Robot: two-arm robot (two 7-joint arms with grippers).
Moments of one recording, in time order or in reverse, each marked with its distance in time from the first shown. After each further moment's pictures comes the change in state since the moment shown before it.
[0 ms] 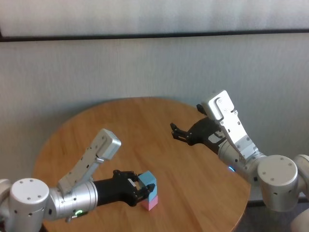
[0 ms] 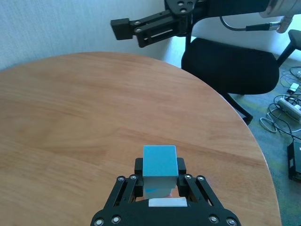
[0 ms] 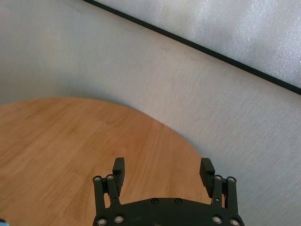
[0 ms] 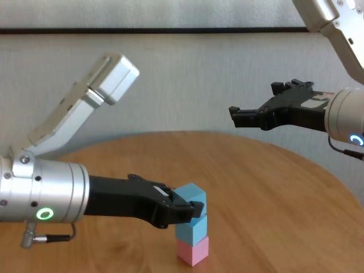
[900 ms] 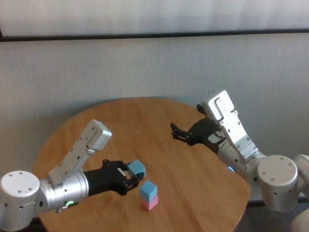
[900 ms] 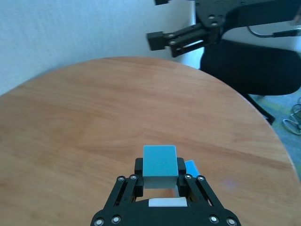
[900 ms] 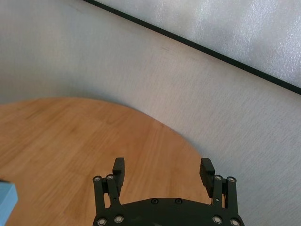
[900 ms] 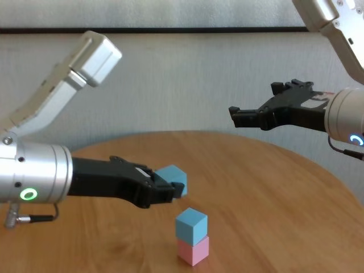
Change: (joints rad) left arm 0.012 0.007 -0.066 -0.027 0.047 0.016 0.017; right arm 0.000 0.000 0.000 0.000 0.000 0.000 0.000
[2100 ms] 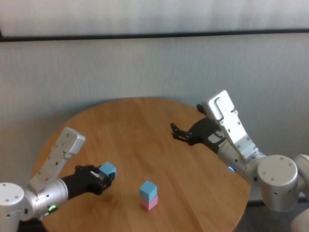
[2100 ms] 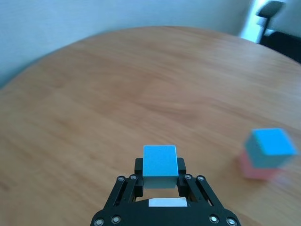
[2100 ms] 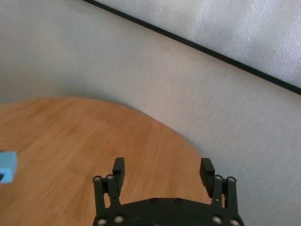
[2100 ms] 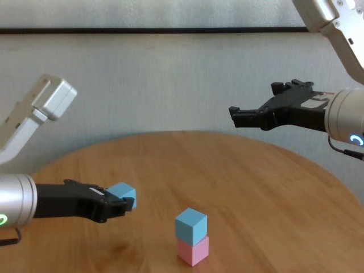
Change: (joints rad) left arm 0.007 -0.065 -0.111 0.189 0.048 -0.074 0.093; right arm 0.000 0.000 0.000 0.000 0.000 0.000 0.000
